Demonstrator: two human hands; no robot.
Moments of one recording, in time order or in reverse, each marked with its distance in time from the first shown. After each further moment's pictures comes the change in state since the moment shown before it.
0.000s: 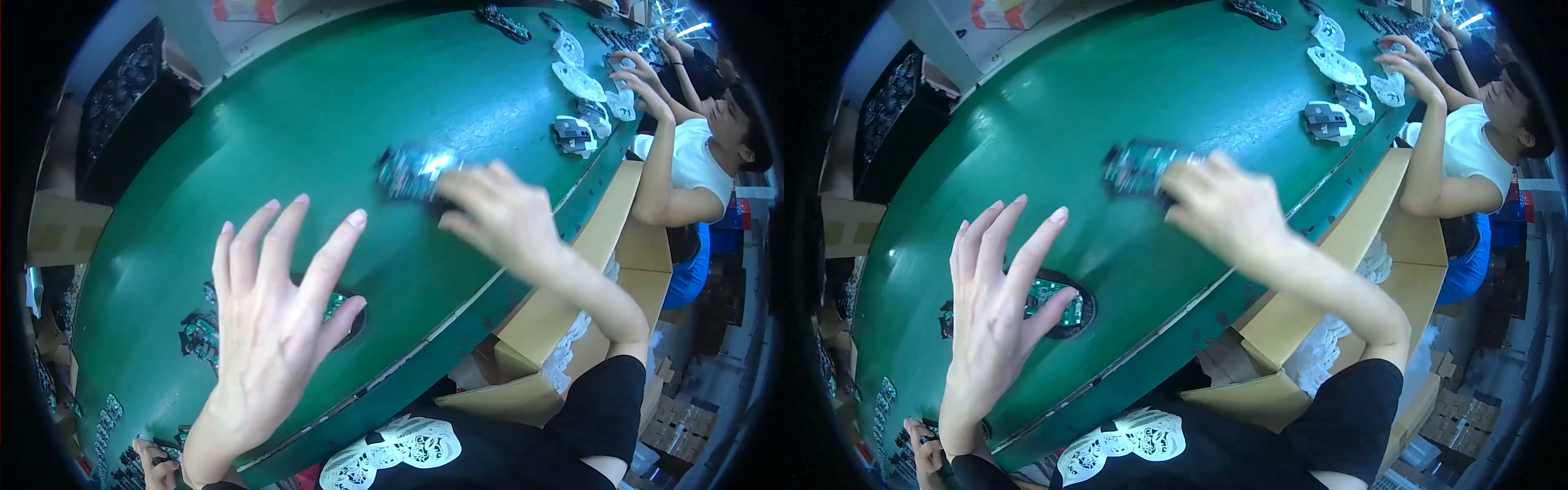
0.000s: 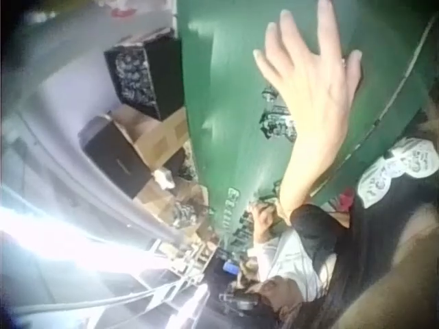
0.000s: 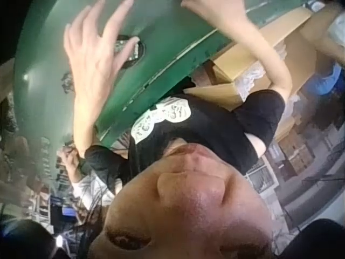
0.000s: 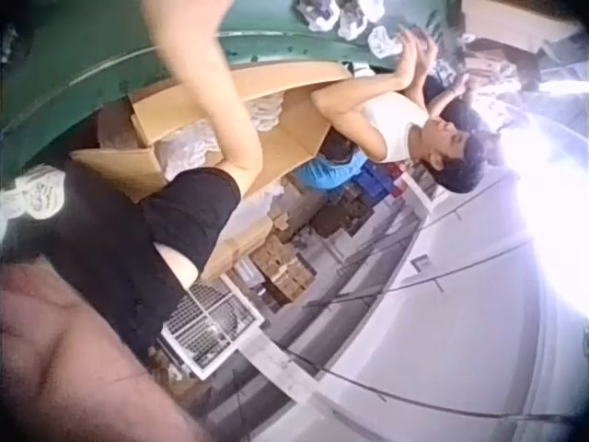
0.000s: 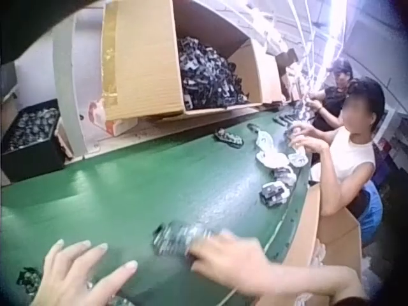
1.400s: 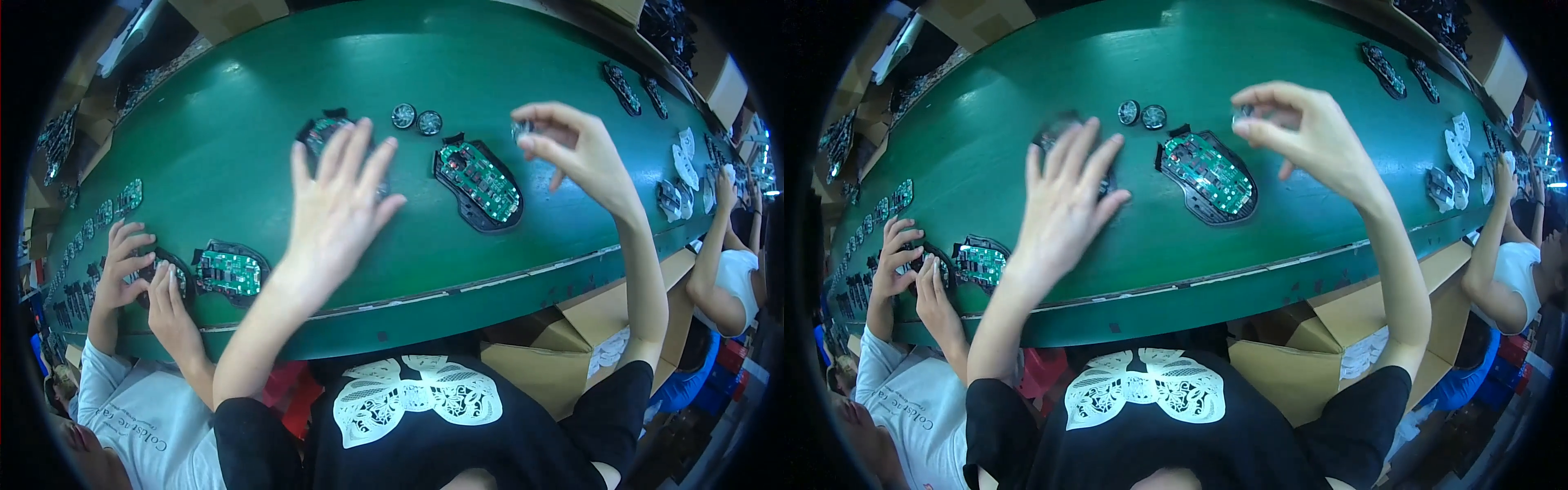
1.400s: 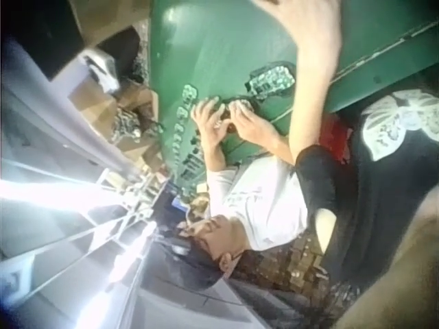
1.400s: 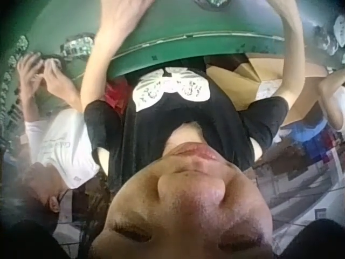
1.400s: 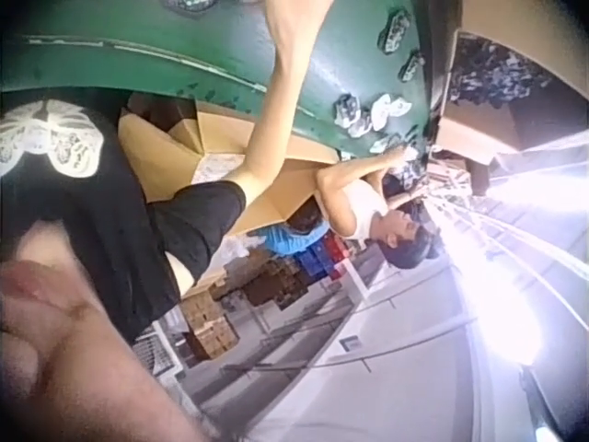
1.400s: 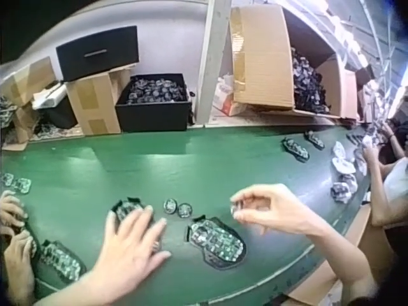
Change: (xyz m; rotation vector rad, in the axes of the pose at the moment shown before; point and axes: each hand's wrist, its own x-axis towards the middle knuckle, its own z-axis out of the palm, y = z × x) left_hand -0.137 -0.048 0.069 0.164 0.182 -0.409; right_hand 0.086 -0.092 -0.008 0.920 -0.461 0.197
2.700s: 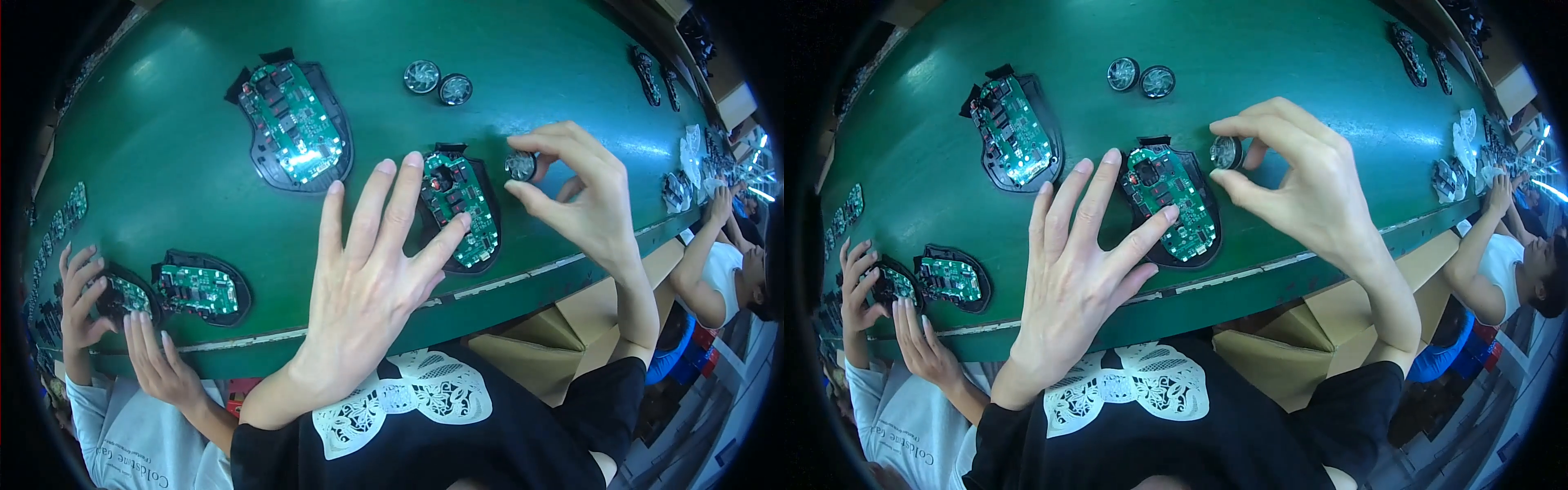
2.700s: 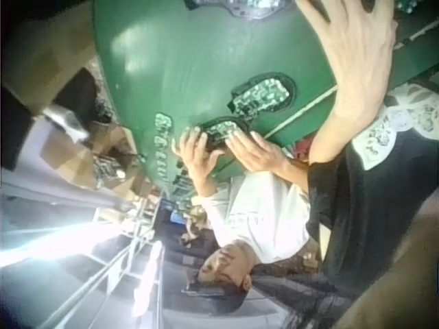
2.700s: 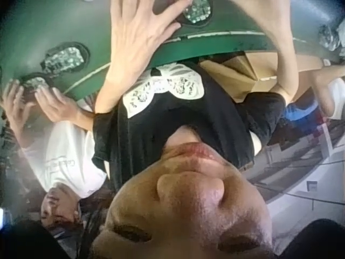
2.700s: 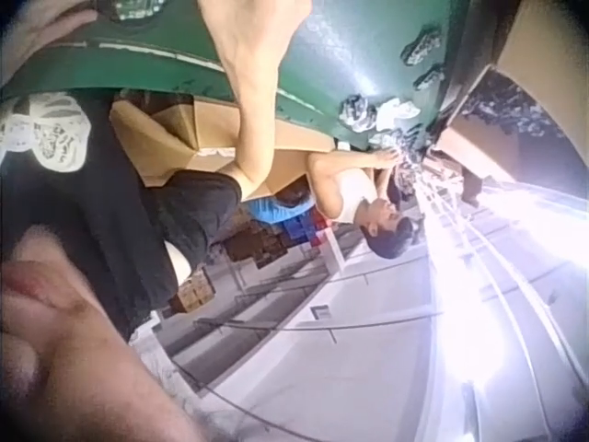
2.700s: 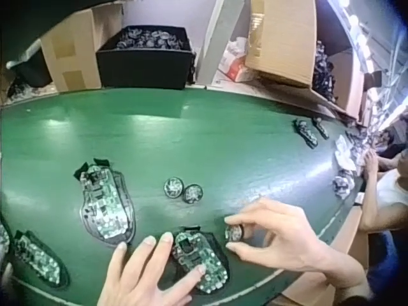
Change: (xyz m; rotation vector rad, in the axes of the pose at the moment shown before) left_hand -0.021 0.052 -0.018 -0.367 -0.224 -0.025; right_hand -0.012 0.004 0.038 -0.428 0.059 -0.277
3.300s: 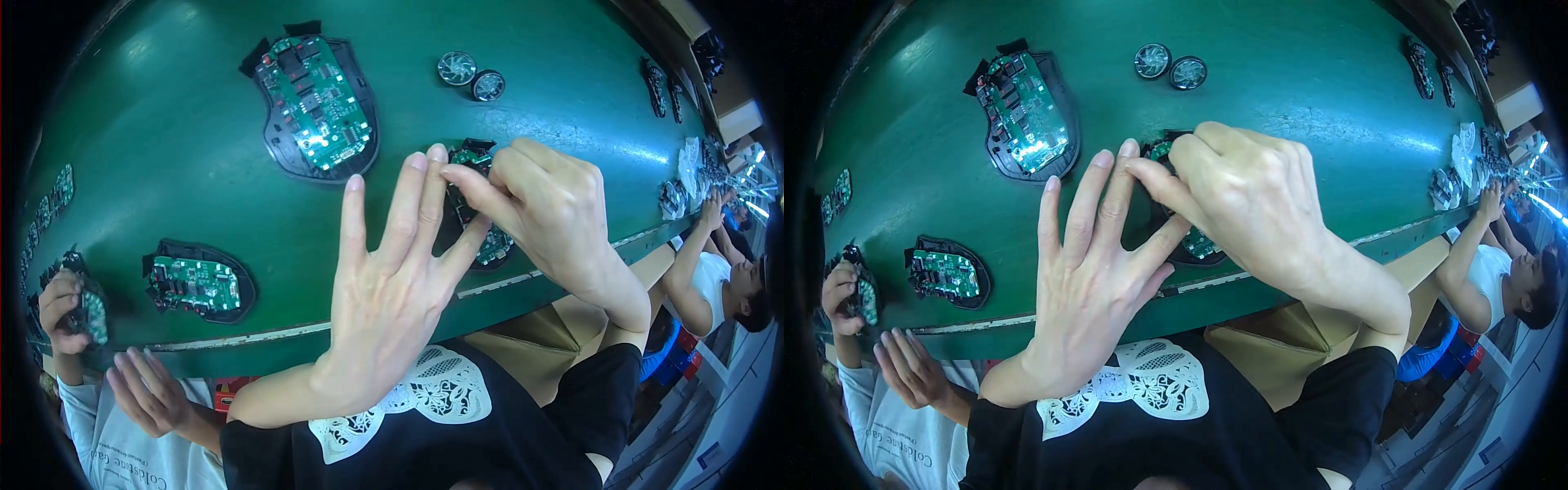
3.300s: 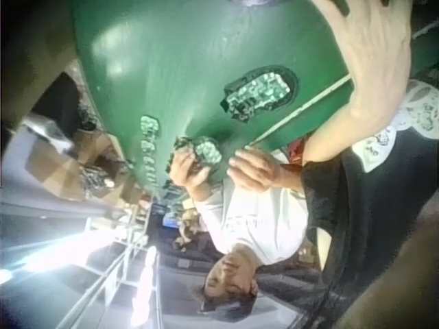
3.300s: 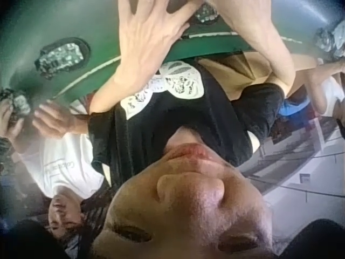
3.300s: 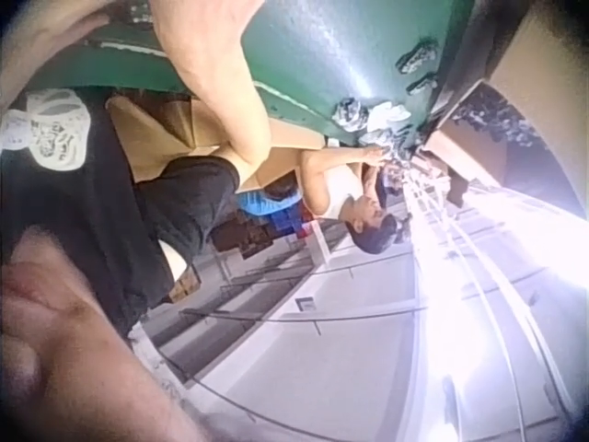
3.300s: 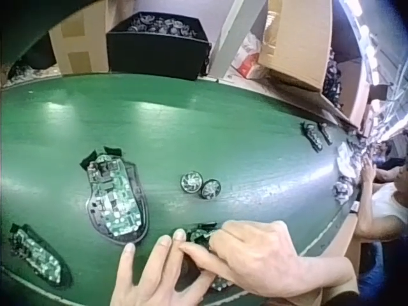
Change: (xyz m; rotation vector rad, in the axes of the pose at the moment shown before) left_hand 0.001 0.016 0.008 0.076 0.056 -0.085; right_hand 0.019 -0.031 0.041 -0.314 0.118 -0.276
